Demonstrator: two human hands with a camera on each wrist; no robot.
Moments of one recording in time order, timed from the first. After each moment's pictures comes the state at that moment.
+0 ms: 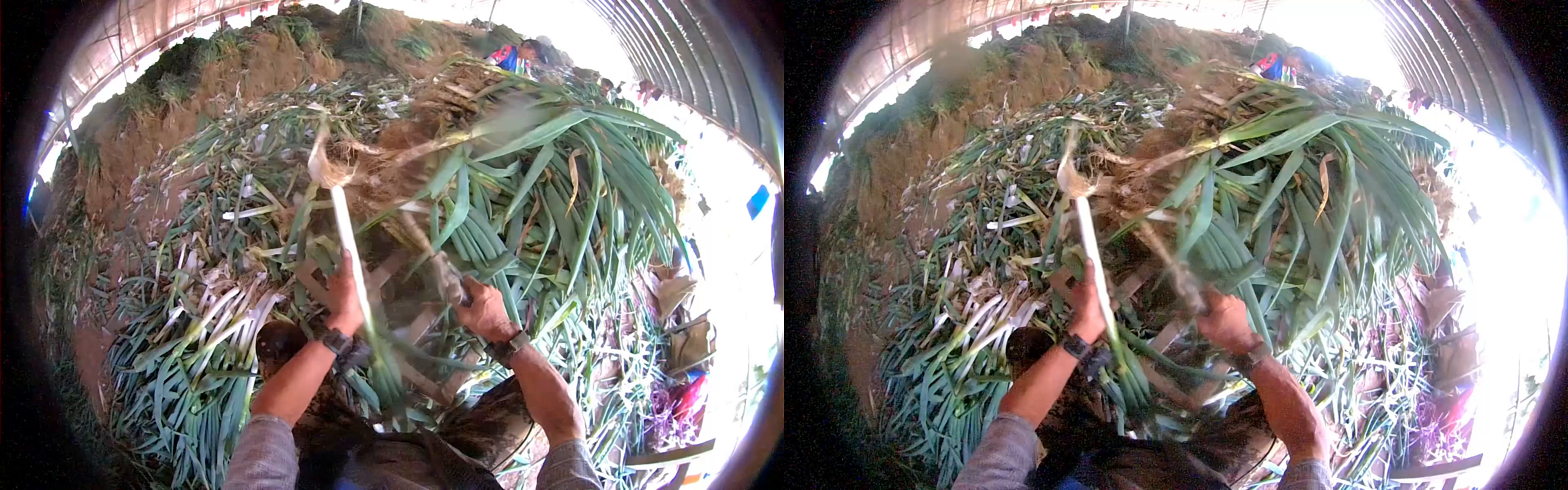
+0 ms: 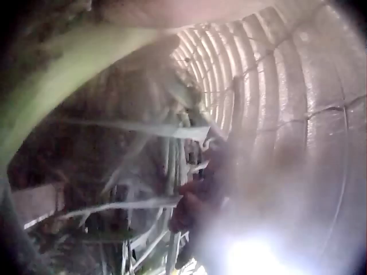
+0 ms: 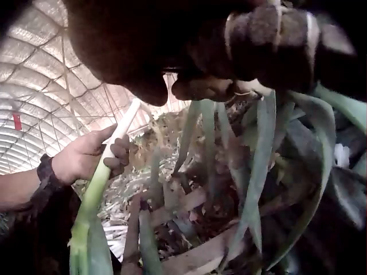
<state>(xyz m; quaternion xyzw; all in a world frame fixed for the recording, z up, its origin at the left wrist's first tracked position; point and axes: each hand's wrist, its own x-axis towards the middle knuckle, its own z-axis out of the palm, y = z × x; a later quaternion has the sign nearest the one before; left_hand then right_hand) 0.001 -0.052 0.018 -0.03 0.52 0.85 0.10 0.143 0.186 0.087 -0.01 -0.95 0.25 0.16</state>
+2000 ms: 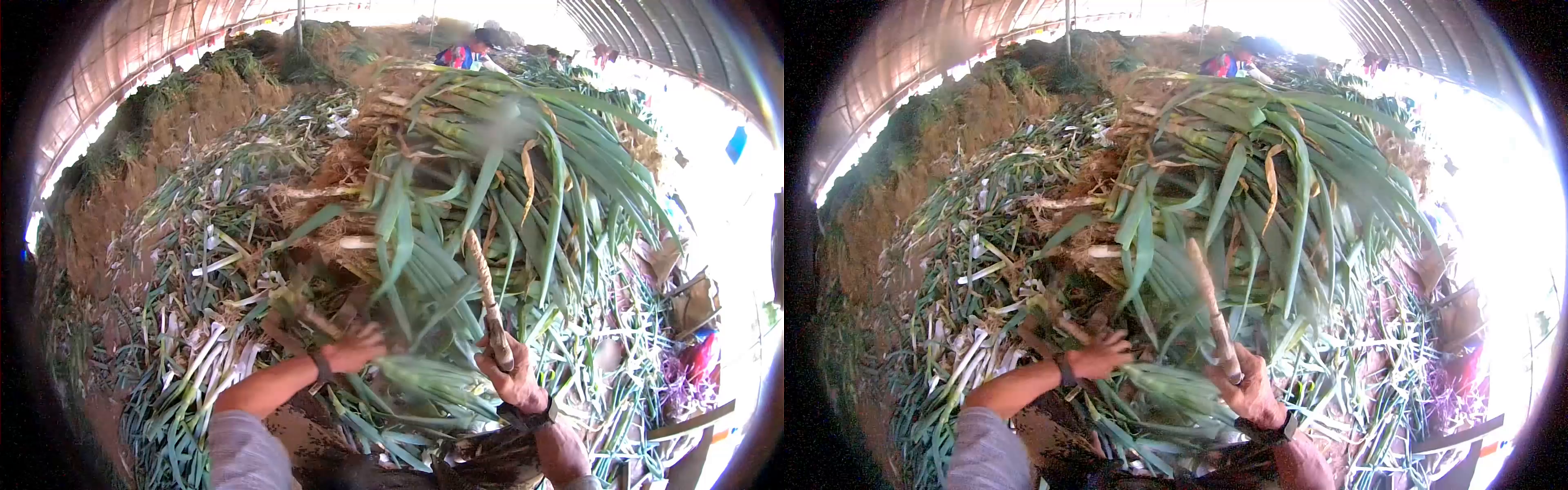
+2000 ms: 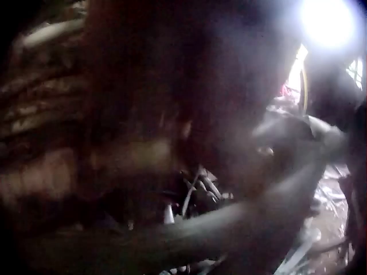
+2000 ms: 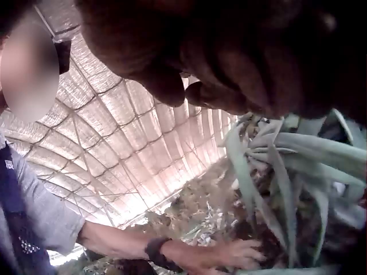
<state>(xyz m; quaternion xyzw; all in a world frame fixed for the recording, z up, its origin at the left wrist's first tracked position) -0.020 -0.015 -0.020 0.71 0.70 0.04 0.06 0.239 0.208 0.144 -0.12 -0.78 0.58 0.17</state>
